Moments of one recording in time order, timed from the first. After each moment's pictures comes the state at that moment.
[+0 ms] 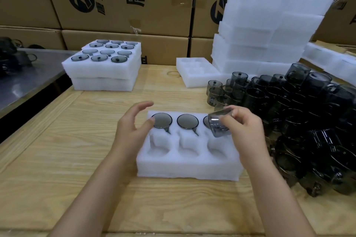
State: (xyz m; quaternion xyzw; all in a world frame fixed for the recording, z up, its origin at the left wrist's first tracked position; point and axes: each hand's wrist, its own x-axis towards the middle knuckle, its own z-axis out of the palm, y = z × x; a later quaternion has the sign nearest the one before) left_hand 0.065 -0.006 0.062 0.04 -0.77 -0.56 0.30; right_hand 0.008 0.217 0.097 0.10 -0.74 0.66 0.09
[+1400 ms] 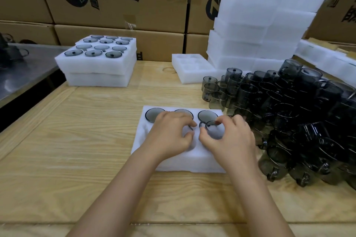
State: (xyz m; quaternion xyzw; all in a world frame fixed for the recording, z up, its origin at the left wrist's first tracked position) left_hand 0.044 0.061 0.067 -0.09 -0.95 -0.23 0.19; right_hand 0.030 0.217 0.067 0.08 -0.93 0.28 0.23
